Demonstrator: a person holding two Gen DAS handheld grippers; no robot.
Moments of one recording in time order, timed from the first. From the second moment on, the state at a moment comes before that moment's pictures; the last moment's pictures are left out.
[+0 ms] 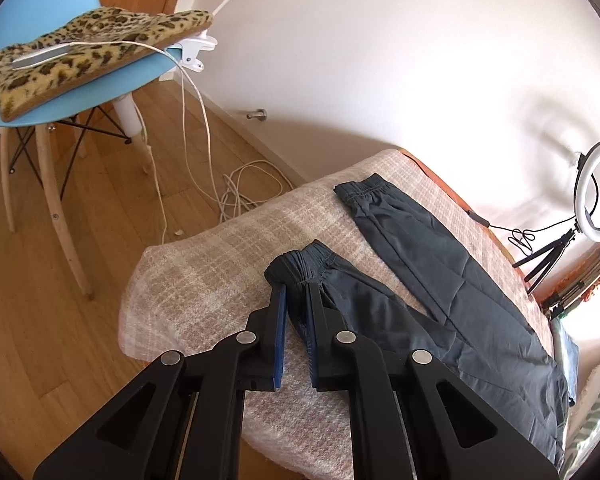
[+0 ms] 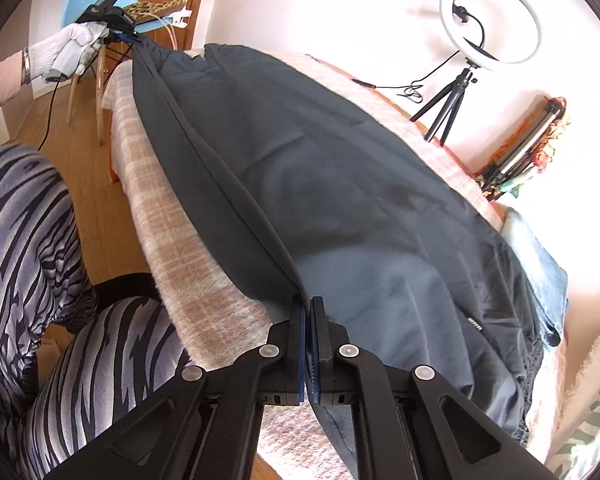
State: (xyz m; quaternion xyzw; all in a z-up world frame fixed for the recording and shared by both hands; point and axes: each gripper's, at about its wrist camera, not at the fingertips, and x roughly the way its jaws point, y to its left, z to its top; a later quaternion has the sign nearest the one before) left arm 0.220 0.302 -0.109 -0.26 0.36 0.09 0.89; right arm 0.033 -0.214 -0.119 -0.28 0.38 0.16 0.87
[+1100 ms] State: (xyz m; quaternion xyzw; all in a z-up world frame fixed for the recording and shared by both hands) left arm 0.433 0.243 -0.094 -0.18 0.37 0.03 0.91; right arm 0.298 -0.272 -0.148 -0.36 0.40 0.04 0.84
